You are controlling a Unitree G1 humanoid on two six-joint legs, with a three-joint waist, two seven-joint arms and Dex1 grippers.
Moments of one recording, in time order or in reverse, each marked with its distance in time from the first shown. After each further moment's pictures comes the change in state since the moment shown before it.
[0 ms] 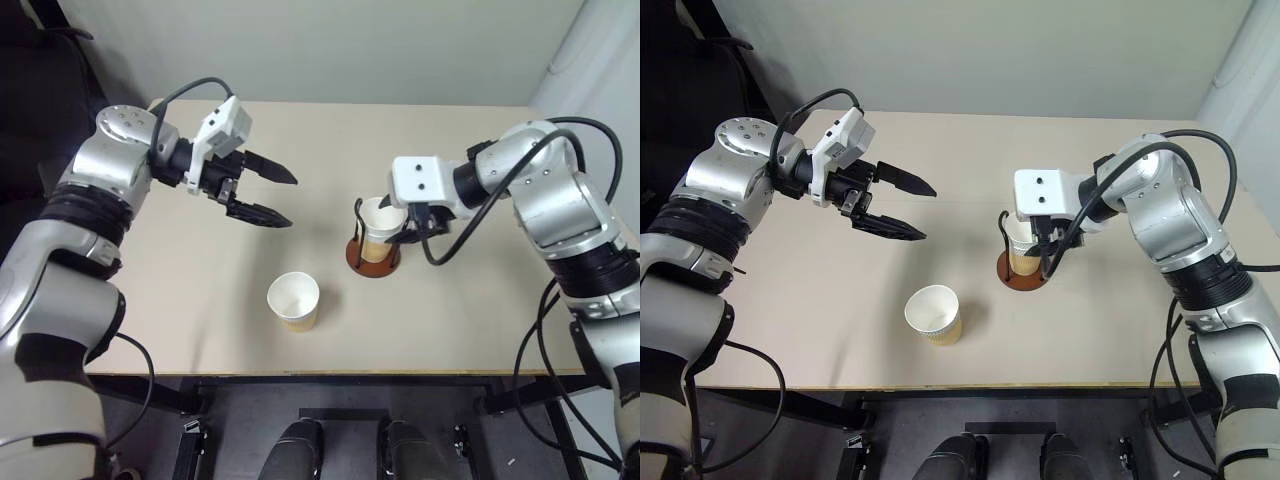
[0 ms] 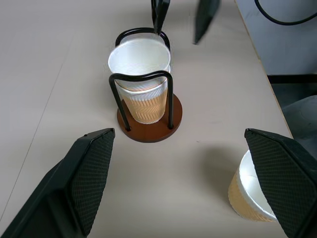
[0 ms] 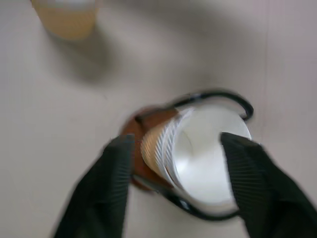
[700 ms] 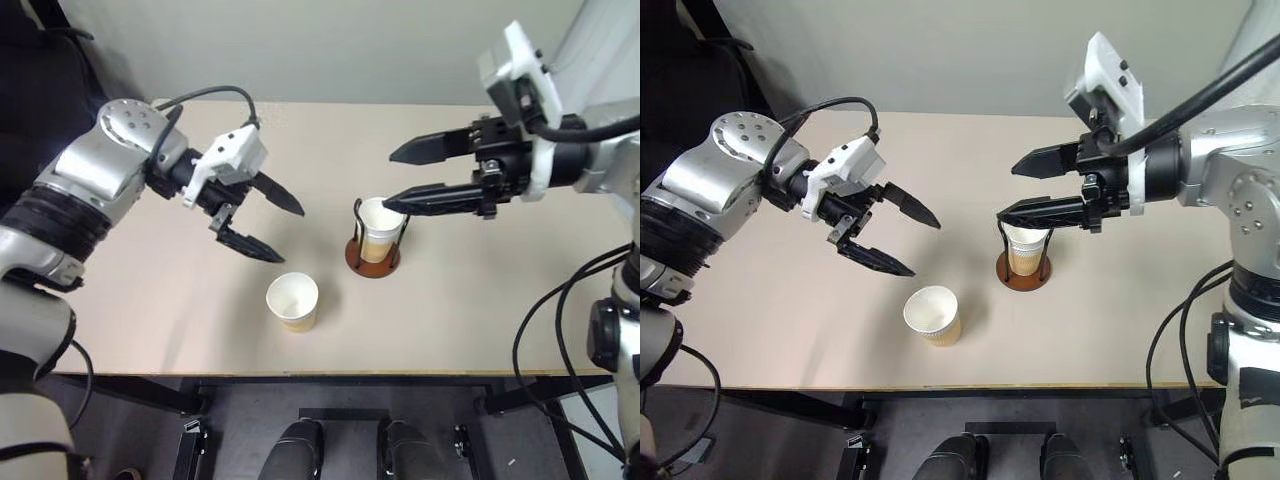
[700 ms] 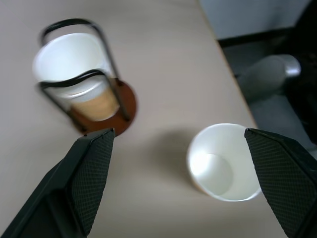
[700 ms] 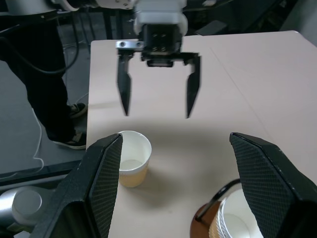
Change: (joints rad) left arm 0.003 0.187 -0.203 -0.398 -0.089 -0.016 0.000; right arm -0.038 -0.066 -0.434 -0.338 0.607 0.747 -0.238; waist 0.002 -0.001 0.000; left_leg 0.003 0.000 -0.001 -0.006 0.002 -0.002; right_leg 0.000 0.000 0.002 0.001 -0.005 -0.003
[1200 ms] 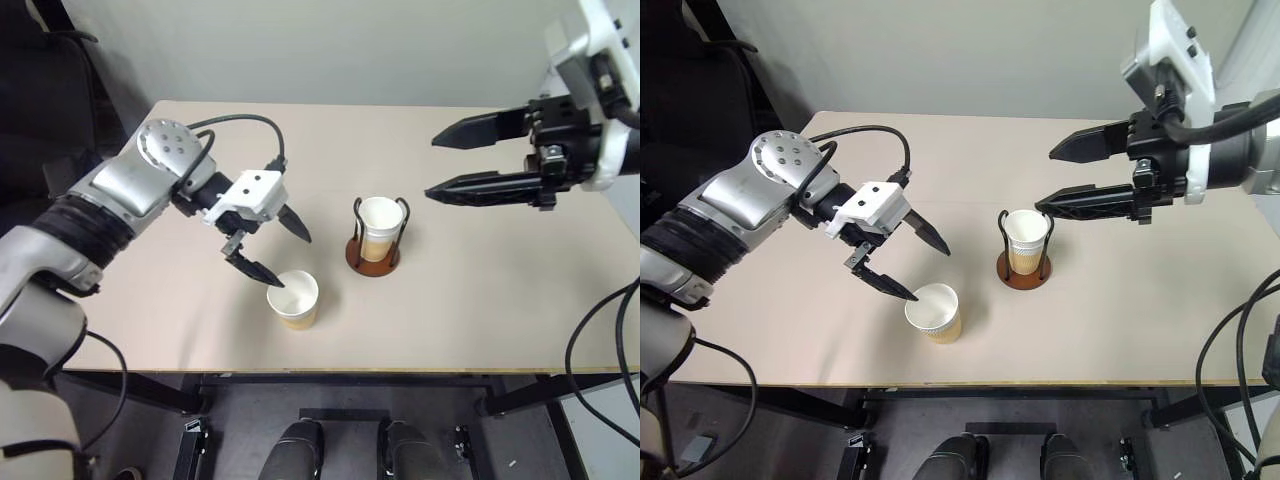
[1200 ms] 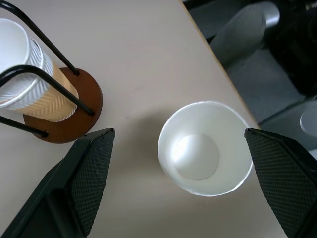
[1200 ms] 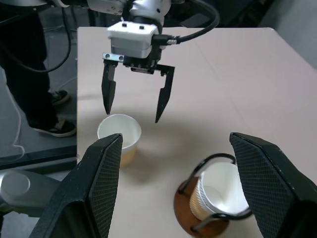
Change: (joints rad) left arm 0.000 -0.064 -0.095 0.041 0.117 -0.166 0.000; right arm -0.016 -0.227 -0.014 0.015 0.125 -0.059 -0.005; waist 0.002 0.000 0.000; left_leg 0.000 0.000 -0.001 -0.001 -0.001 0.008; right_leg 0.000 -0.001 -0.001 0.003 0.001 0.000
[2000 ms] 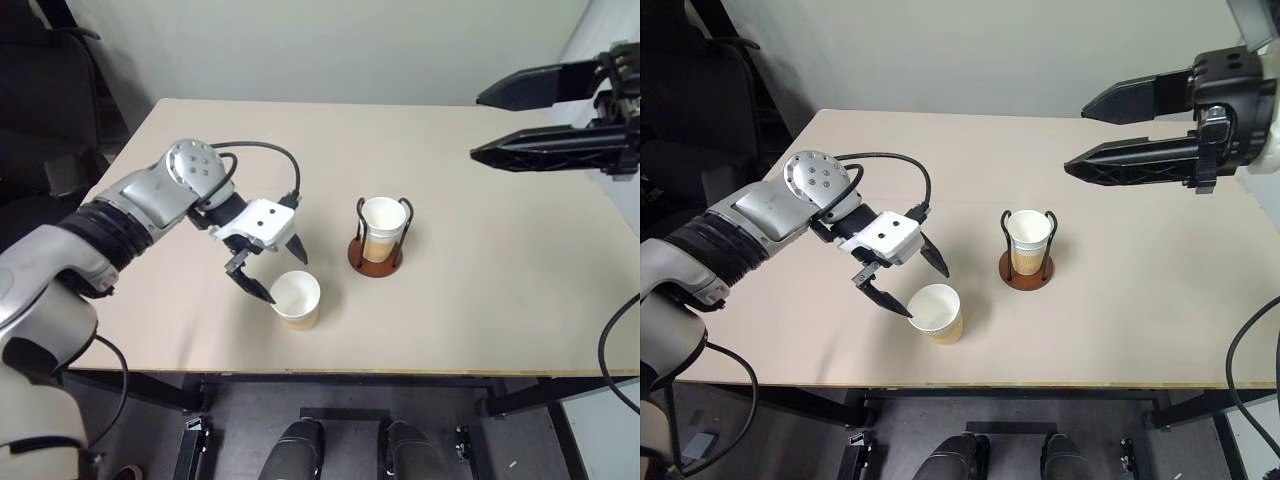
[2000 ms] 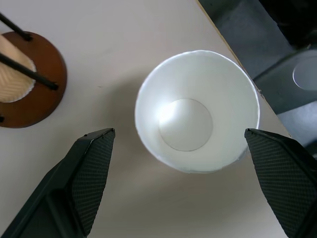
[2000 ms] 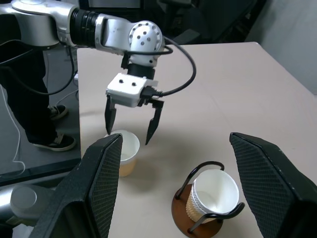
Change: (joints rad) left arm -0.019 -0.022 -0.147 0.018 0.089 -0.130 0.000; right arm -0.110 -0.123 -0.042 0.091 0.162 0.068 -0.035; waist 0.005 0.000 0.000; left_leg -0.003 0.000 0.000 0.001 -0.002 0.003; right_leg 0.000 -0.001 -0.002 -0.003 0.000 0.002
